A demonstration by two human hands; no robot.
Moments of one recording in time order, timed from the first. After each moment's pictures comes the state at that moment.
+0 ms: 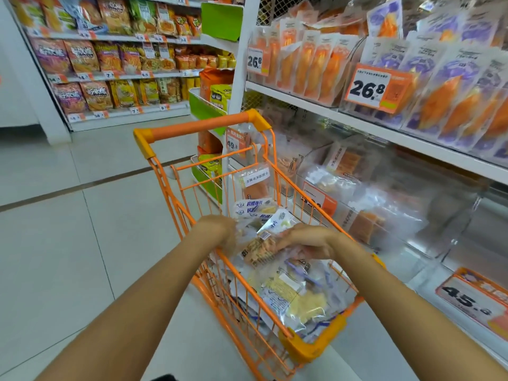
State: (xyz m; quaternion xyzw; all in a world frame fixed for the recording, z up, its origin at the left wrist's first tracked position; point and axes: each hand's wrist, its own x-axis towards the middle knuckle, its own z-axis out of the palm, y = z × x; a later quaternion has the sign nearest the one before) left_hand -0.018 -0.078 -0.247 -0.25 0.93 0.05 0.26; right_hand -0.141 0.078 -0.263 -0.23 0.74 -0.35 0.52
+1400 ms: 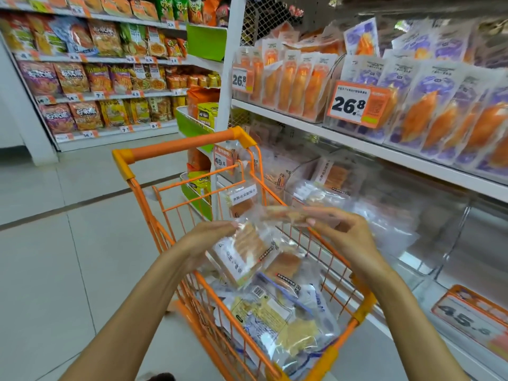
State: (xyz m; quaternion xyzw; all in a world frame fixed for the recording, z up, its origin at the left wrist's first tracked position) left_hand -0.012 -0.082 -0.250 -0.29 0.68 0.67 -0.04; right_hand -0.138 0.147 -0.219 -0.35 0.69 -0.63 0.12
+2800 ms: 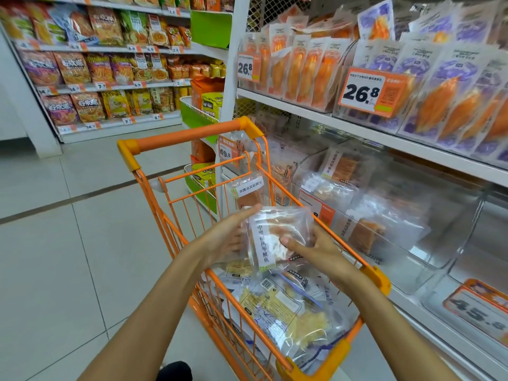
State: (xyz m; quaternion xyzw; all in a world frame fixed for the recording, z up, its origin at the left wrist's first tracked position) left_hand -0.021 -0.066 -0.246 -0.25 0.66 0.71 0.04; right_hand -0.134 0.112 -0.275 -0.28 0.74 -0.54 0.28
